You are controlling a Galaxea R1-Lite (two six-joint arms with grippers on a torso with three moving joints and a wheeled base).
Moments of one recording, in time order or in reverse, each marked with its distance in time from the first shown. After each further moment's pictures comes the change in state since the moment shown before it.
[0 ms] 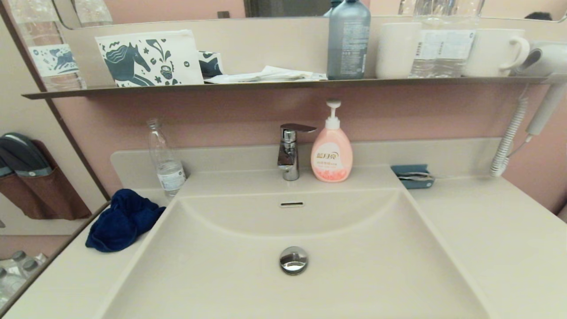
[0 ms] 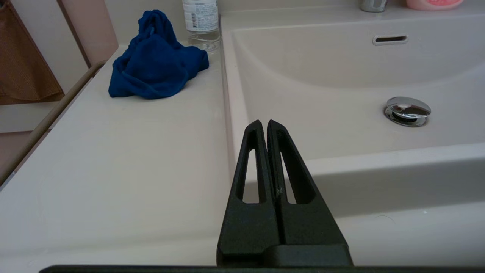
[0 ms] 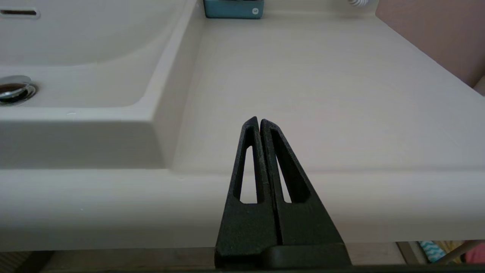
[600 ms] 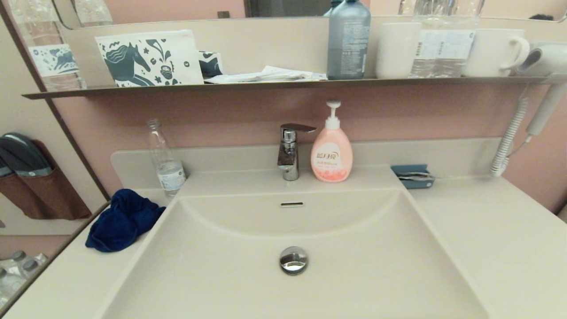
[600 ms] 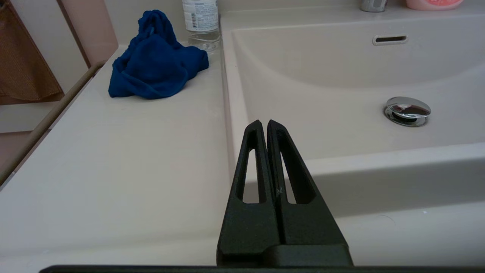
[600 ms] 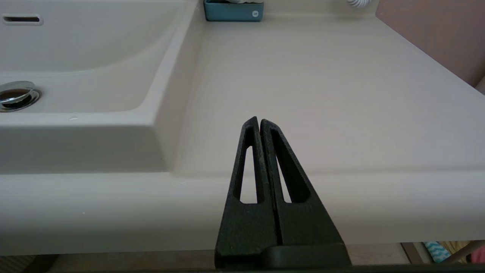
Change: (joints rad) left arm 0.000 0.000 0.000 0.000 0.000 0.000; right arm 0.000 0.000 0.005 -0.008 -0.001 0.017
